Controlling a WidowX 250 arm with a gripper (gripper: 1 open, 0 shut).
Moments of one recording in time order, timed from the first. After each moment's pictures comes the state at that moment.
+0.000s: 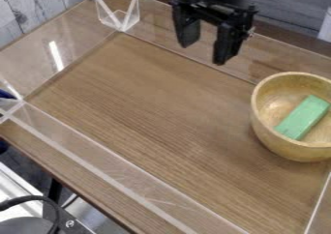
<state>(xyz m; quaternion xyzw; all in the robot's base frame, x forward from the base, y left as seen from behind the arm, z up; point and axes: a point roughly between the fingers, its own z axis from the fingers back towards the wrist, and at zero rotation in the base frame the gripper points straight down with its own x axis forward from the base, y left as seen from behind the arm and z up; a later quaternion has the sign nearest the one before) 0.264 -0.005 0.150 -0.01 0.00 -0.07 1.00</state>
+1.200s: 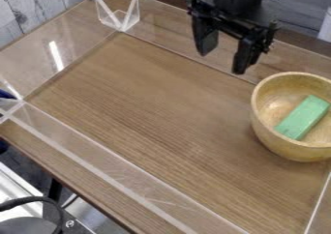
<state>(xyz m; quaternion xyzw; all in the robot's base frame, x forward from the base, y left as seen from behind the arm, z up) 0.278 -0.029 0.133 0.02 -0.03 -0.07 1.00</state>
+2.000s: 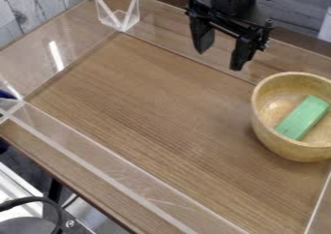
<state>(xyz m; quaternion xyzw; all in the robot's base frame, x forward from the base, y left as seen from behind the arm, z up) 0.292 -0.015 0.126 0.03 -0.04 -0.04 1.00</state>
